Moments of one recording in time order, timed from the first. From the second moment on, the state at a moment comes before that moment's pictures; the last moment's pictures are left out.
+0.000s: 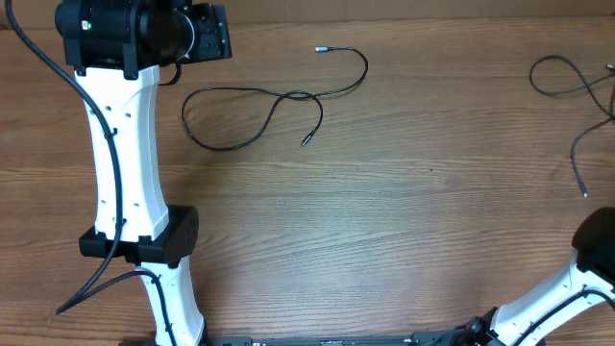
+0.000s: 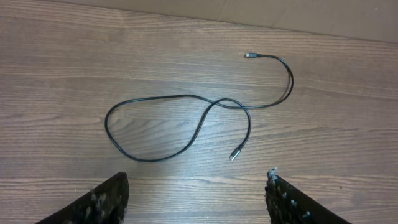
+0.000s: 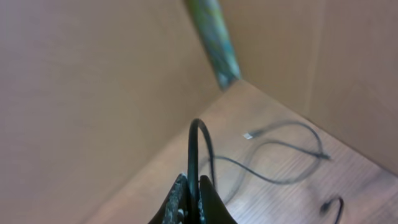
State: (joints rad) left arm -0.12 2.14 2.90 -1.69 0.07 -0.25; right arm -0.66 2.10 2.50 -0.98 -0.18 0.31
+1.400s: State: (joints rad) left arm -0.16 2.14 2.90 -1.69 0.09 -0.20; right arm -0.84 2.12 1.53 -0.34 -0.03 0.56
